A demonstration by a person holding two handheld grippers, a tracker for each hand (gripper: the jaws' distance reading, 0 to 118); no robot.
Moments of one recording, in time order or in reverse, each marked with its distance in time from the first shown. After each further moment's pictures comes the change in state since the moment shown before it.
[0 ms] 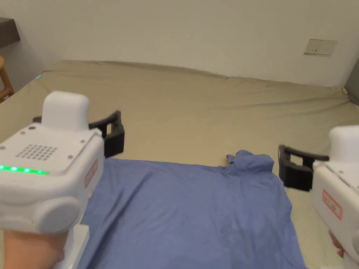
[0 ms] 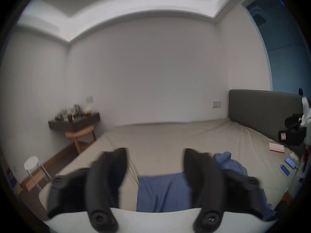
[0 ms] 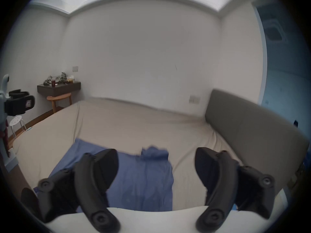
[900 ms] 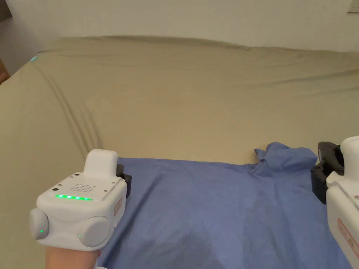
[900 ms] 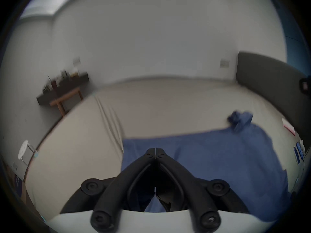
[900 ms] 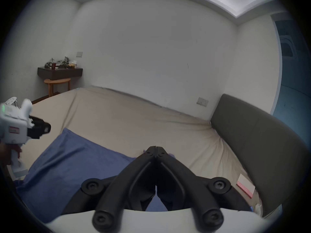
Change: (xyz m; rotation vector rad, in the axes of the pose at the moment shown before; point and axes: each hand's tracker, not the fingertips) left arm -0.005 -0.197 -0.209 -0.550 -0.056 0.043; right arm -0.026 -0.065 -0.142 -0.118 0.018 0.084
